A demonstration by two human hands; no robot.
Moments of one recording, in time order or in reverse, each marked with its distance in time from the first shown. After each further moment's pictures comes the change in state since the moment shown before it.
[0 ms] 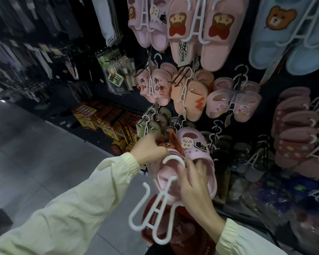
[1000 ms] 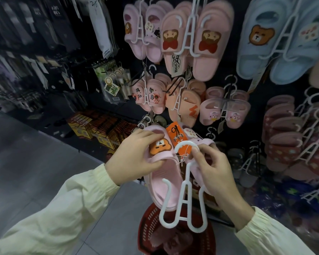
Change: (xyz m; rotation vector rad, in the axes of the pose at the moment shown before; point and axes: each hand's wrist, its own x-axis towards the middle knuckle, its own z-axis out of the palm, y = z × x) left_hand -0.052 0.012 -0.041 0.369 0.228 0.583; right_hand 0.024 -0.039 -0.070 0.284 0.109 -0.148
